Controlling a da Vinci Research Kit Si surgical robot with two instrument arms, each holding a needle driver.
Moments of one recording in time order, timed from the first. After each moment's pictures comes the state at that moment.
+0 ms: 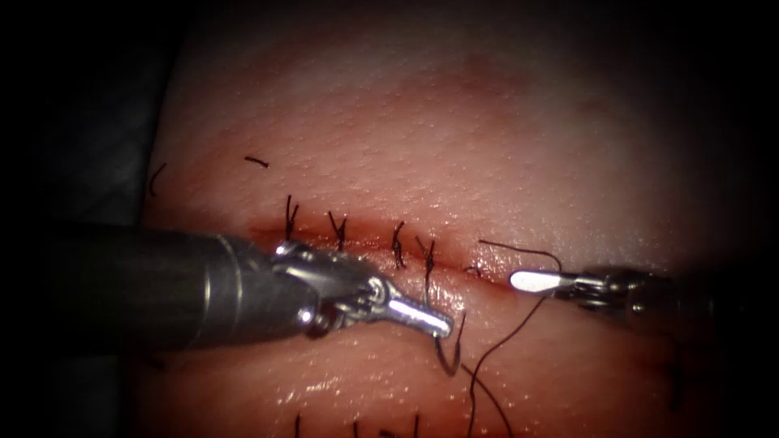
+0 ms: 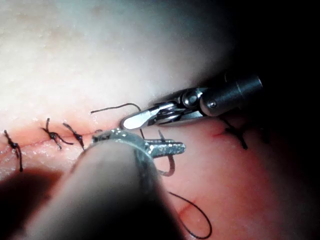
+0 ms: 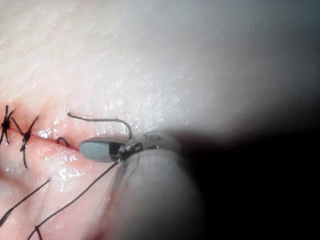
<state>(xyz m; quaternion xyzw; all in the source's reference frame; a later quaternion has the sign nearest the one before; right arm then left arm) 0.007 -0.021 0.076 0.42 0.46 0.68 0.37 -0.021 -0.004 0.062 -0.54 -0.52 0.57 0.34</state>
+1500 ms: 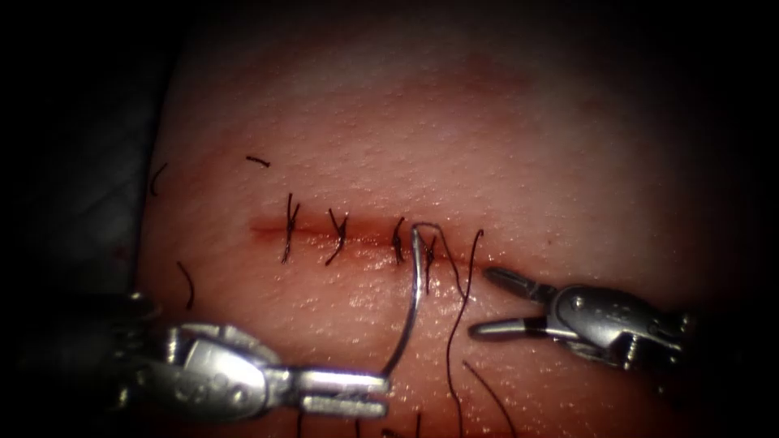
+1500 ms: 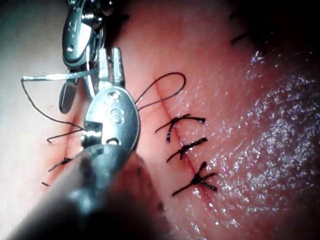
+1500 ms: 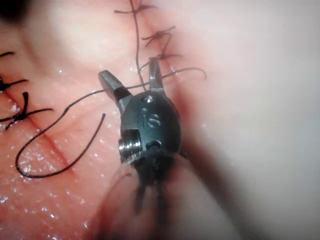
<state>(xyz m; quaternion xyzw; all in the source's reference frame) 0.014 -0.018 0.063 0.09 0.48 0.45 0.75 -0.015 -0.008 0.049 -0.70 -0.04 0.71 0.00</state>
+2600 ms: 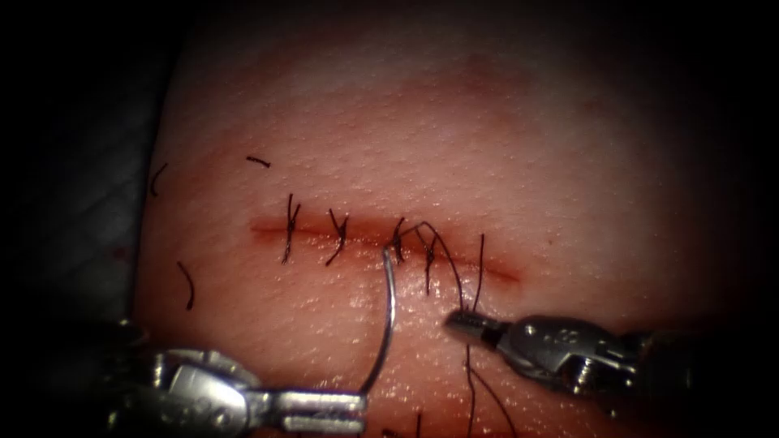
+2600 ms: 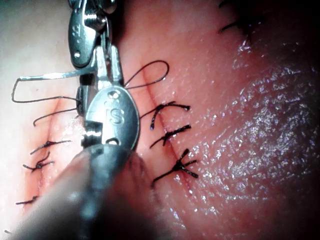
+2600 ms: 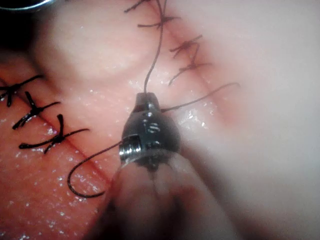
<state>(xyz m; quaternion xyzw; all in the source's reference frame) 0.018 -0.024 0.062 0.18 0.36 0.48 0.78 -0.014 -0.011 0.052 -0.71 -0.06 0.71 0.04</state>
